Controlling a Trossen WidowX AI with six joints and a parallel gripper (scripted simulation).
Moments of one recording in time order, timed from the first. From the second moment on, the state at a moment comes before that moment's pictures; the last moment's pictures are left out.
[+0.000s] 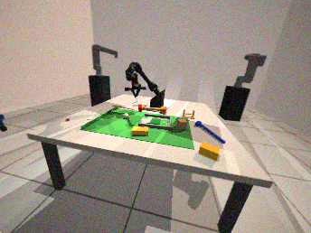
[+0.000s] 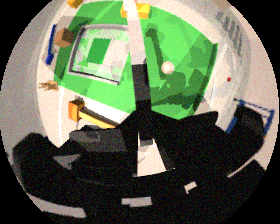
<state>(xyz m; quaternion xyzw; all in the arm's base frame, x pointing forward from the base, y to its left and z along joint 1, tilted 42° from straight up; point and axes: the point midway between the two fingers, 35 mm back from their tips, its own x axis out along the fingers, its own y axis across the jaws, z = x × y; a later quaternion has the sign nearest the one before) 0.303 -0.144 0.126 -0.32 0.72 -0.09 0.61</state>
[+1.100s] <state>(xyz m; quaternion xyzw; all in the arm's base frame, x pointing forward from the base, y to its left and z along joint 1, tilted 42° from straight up) 0.202 -0.242 0.168 -0.22 0.69 -0.29 0.63</state>
